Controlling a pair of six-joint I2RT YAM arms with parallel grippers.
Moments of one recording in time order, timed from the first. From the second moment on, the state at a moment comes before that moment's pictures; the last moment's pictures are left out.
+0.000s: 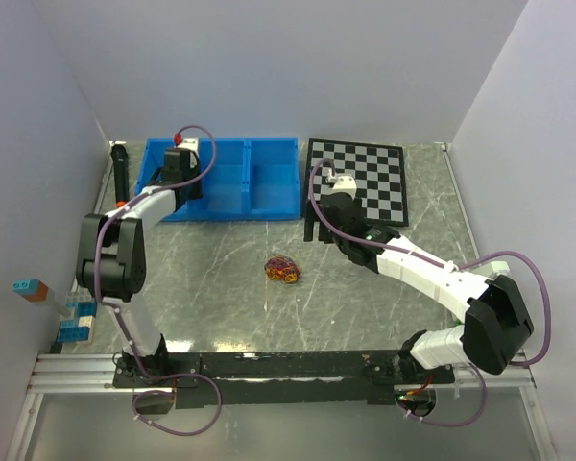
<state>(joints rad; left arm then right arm) -0.13 1.84 1.26 -0.09 -0.13 -0.06 0.70 1.34 0.97 -0.28 0.39 0.45</state>
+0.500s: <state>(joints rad) -0.20 1.51 0.93 -0.12 -0.11 -0.02 0.70 1.38 1.00 -0.42 0.44 0.57</state>
